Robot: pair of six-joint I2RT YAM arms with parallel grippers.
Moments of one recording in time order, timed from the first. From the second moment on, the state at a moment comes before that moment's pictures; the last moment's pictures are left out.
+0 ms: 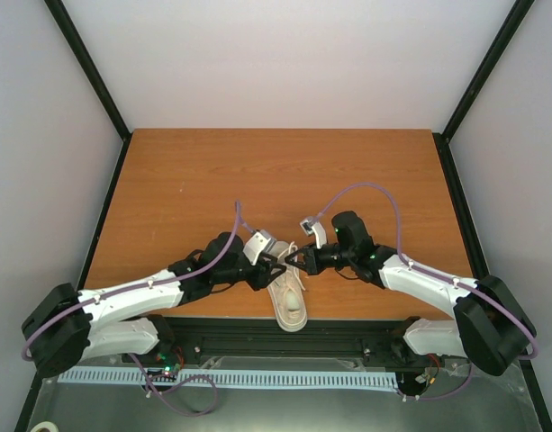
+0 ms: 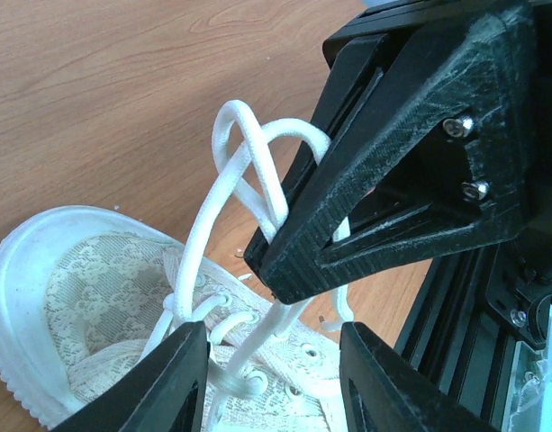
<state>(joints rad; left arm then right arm) -0.90 1.11 0.51 0.07 0.24 -0.34 0.65 1.25 0.57 0.07 -0.69 0.43</state>
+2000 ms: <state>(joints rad) -0.91 1.27 0.54 0.13 0.18 -0.24 0.65 1.29 0.59 0.07 -0.69 0.48</state>
